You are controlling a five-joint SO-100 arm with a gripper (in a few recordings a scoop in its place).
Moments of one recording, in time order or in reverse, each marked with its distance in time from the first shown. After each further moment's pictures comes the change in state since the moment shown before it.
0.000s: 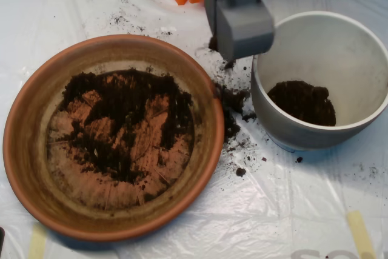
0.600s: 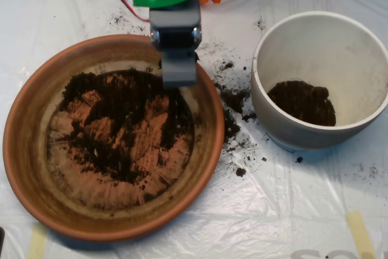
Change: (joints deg) arm 17.1 10.9 42.0 -18.4 -2.8
